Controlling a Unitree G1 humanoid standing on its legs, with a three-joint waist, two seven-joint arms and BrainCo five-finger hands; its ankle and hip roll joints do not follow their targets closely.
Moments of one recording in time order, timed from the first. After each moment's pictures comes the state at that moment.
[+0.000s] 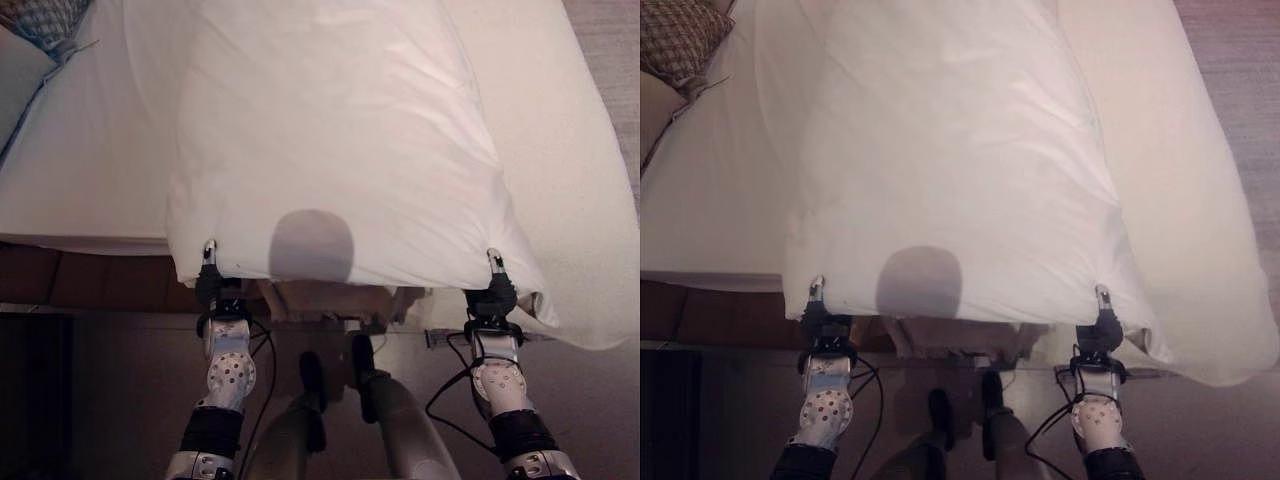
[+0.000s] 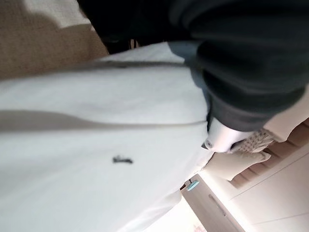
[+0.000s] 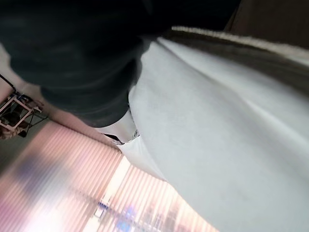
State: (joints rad) left arm -0.22 0.08 -0.02 0.16 -1.19 -0.36 0.28; right arm -0.20 -0.21 -0.03 0.30 1.40 -0.34 0.01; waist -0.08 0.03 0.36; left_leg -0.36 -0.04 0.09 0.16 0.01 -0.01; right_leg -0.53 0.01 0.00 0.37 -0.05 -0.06
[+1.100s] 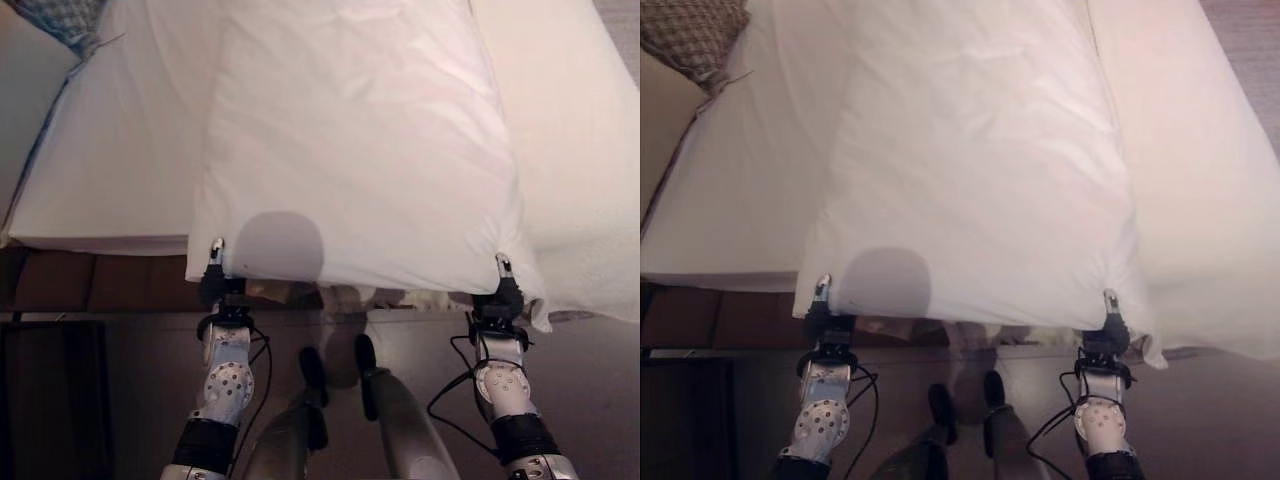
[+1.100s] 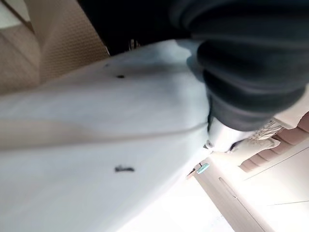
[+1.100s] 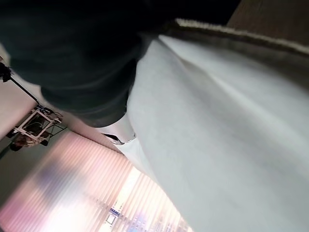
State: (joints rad) left arm -0.16 0.12 -0.07 0.08 -1.17 -0.34 0.26; right arm -0.18 -0.20 -0.07 0.28 1.41 -0.34 0.02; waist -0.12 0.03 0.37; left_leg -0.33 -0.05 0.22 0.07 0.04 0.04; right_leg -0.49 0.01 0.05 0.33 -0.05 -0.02
